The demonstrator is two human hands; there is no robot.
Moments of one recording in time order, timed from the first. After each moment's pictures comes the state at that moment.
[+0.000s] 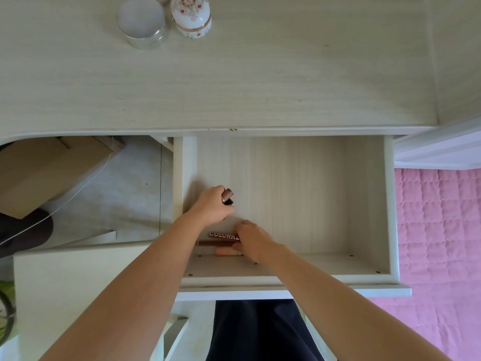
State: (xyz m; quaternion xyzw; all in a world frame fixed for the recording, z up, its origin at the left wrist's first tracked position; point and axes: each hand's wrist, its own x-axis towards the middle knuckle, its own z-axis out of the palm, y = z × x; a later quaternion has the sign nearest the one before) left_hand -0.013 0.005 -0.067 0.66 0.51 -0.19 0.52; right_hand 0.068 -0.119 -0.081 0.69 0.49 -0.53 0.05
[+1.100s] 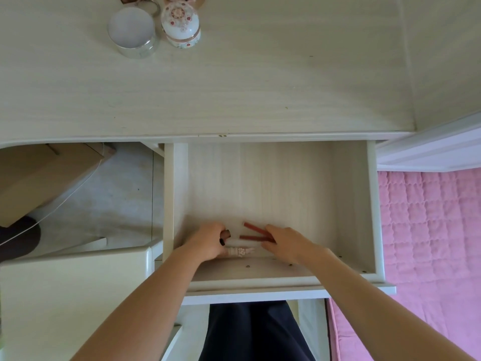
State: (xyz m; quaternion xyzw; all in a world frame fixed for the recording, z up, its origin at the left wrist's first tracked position) left_hand -0.037 -0.045 -0.080 0.71 0.41 -0.32 0.47; right_hand 0.144 -0.165 -0.064 0.71 0.42 -0.56 0.08
